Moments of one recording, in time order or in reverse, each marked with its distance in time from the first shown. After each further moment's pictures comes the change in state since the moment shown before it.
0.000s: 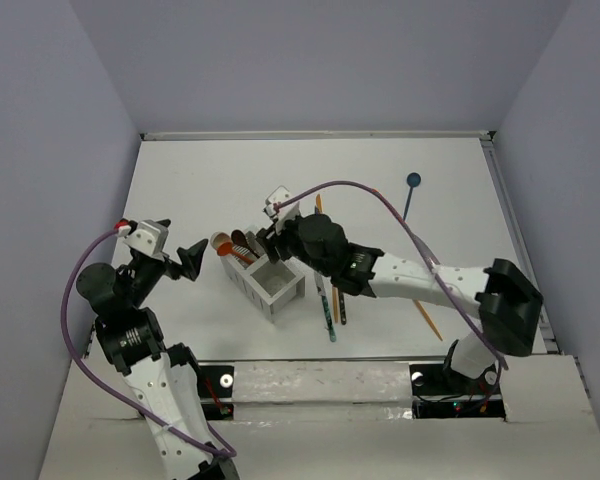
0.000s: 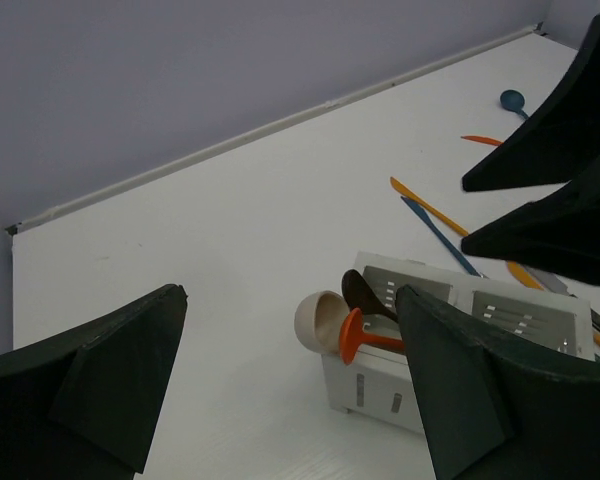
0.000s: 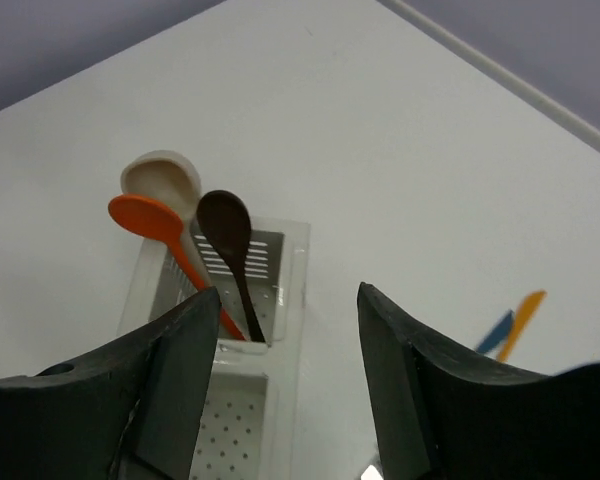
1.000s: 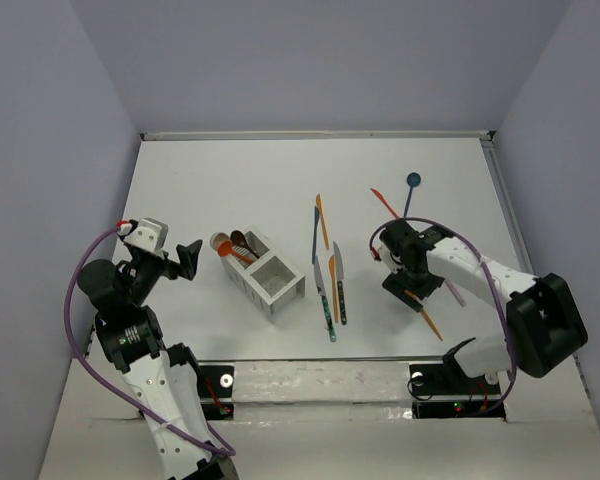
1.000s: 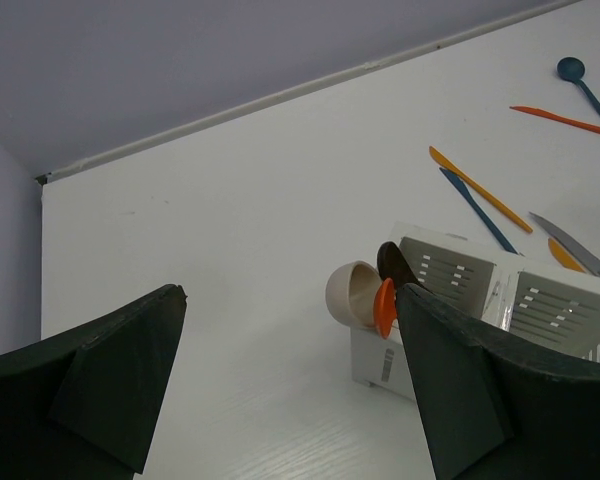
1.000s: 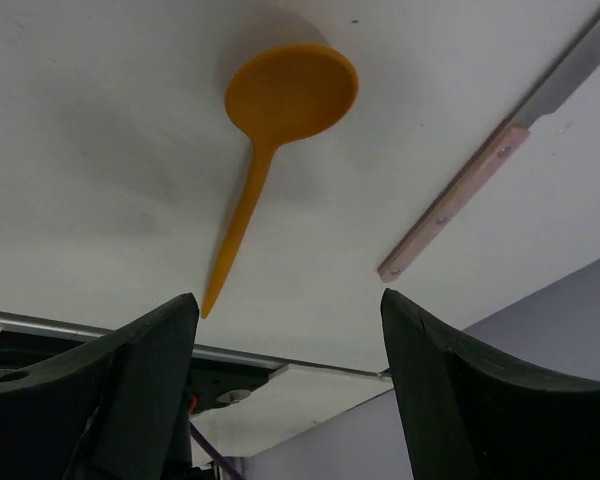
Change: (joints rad) left arm 0.000 0.012 0.000 -0.094 -0.098 0.090; right arm -0.550 -0.245 -0.255 -1.359 0.035 -0.253
